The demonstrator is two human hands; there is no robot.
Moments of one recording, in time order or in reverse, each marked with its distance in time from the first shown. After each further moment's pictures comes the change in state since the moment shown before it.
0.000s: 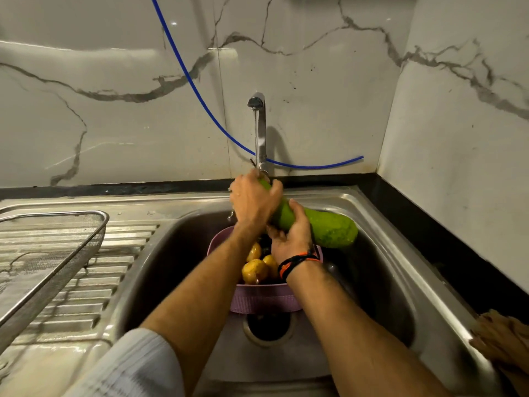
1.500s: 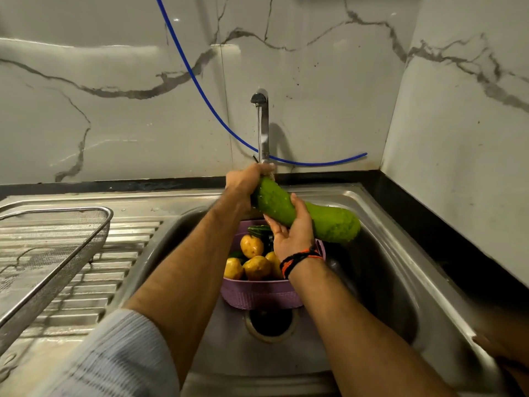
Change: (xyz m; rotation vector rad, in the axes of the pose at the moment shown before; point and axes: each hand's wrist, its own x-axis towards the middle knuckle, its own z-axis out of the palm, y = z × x) left_hand 0.026 0.010 -0.028 -0.583 -0.268 -0.624; right_hand 0.004 0.000 0.001 -0.009 -0.003 -0.056
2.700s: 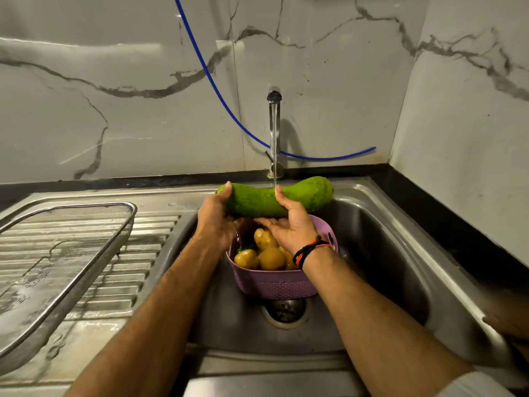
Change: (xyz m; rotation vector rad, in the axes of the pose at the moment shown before) left_hand -0.030 -0.048 -0.082 -0.644 -0.066 -0.094; right_hand -0.002 0.017 0.009 -0.163 -0.257 0.208
